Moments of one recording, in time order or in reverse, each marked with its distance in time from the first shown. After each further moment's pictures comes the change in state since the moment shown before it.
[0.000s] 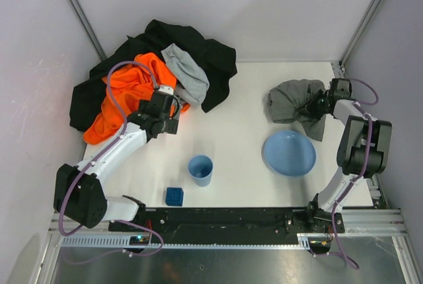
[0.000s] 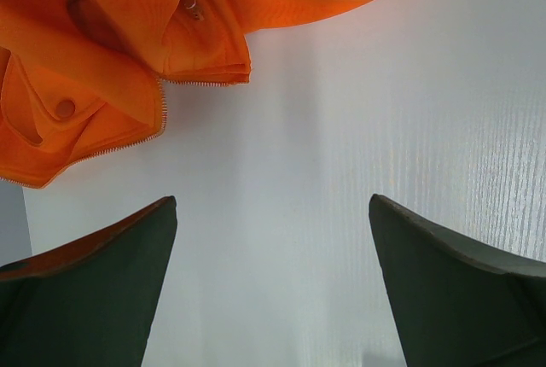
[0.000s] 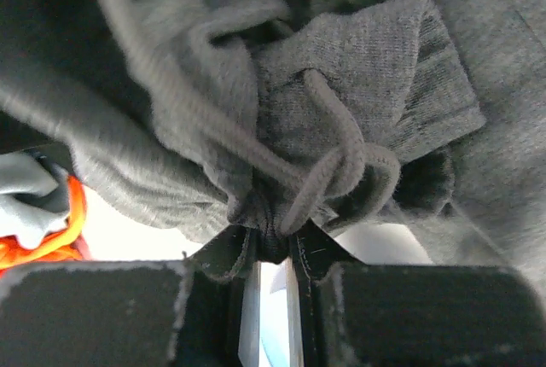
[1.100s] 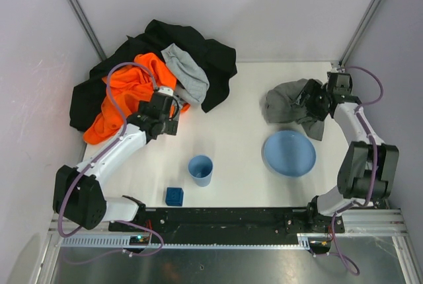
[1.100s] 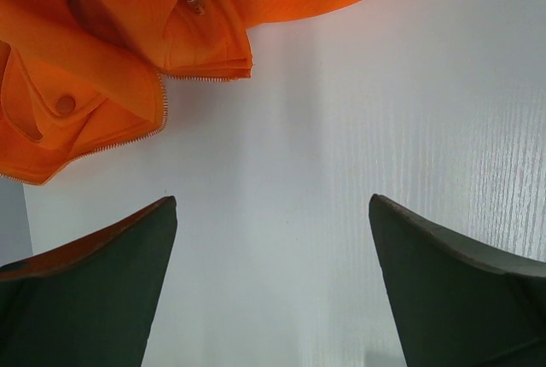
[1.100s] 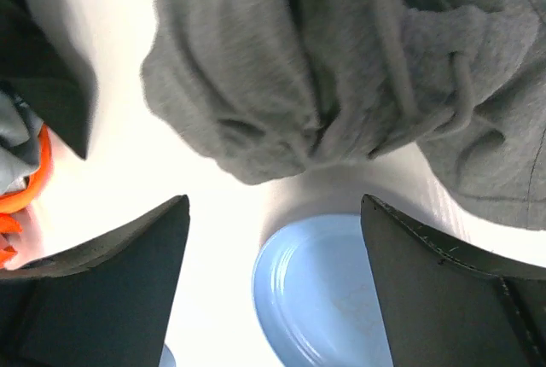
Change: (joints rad) left arm -0.002 -0.010 -0.015 0.001 -0.003 0.000; right arm 0.077 -0.189 -0.015 -0.132 0.126 -0.130
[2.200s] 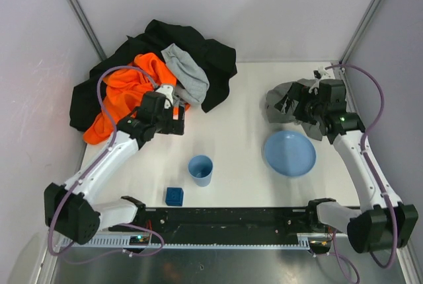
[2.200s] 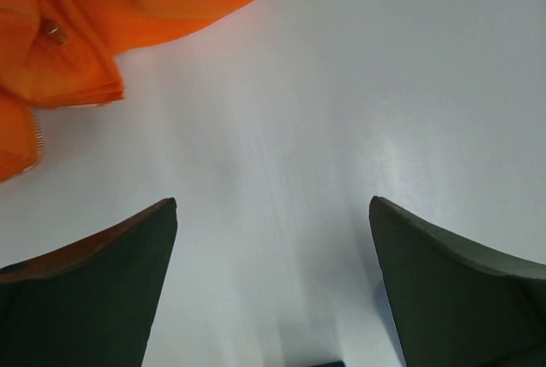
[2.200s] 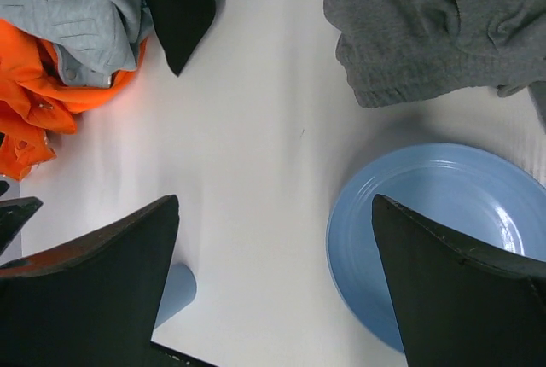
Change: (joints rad) left arm 0.000 -0.091 0.000 0.011 0.280 -0.061; right arm 0.262 -0.413 -0.059 -0.117 0.066 -0.002
